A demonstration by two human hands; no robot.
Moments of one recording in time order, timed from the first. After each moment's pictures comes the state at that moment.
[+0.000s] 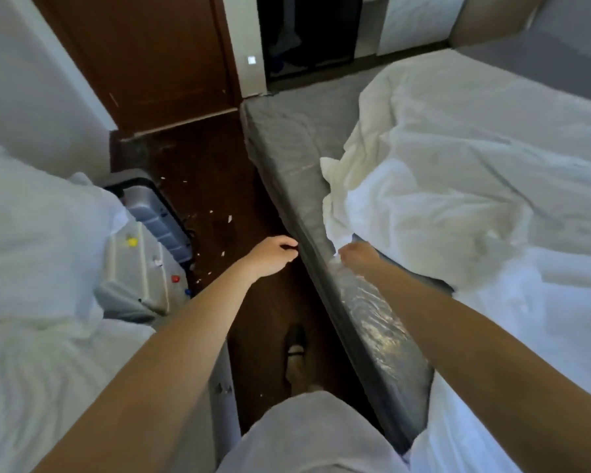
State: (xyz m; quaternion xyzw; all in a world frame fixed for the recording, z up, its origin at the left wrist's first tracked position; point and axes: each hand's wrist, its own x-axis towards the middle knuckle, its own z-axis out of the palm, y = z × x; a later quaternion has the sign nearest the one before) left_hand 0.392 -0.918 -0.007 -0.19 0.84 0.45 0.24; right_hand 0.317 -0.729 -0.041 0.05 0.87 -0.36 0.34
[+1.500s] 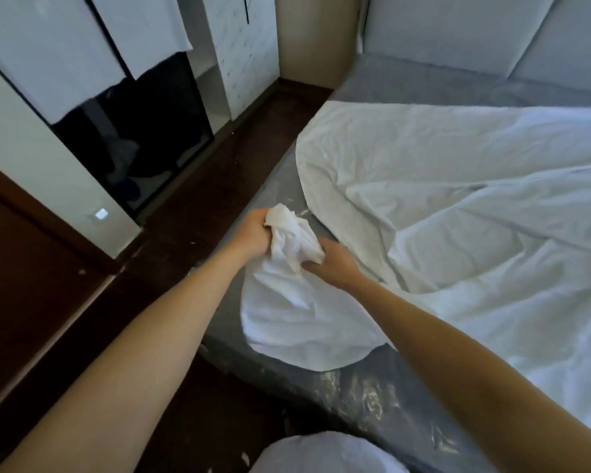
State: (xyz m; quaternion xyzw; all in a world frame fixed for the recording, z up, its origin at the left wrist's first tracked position) left_hand -0.417 -1.193 0.067 0.13 0.87 0.45 0.18; right_hand -0.341 -1.047 -0.007 0.18 0.92 -0.33 0.09
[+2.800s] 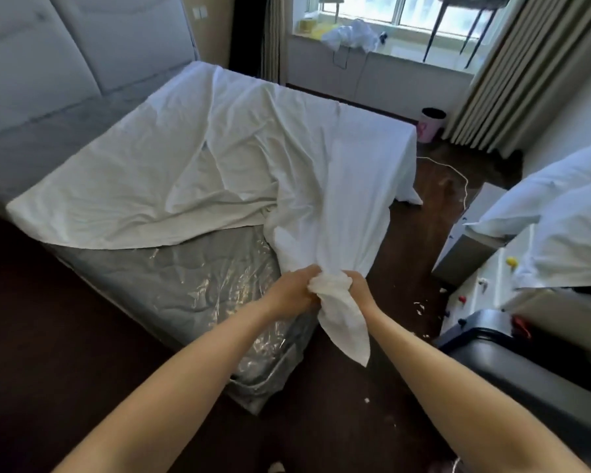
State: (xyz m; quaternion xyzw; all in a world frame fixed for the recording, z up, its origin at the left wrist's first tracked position) left_hand -0.545 -1.456 0.050 0.85 0.38 0.06 0.36; right_hand -0.398 -1.502 0.023 0.74 0.47 -0.36 -0.31
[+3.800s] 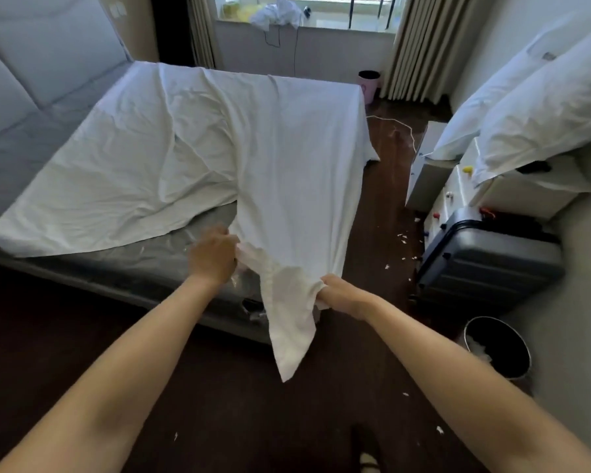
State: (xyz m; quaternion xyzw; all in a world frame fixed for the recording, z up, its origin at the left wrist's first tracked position) left_hand -0.813 -1.472 0.049 0.89 0.45 0.04 -0.02; right_hand -0.633 -1.639 0.017 0.68 0.43 -0.53 -0.26
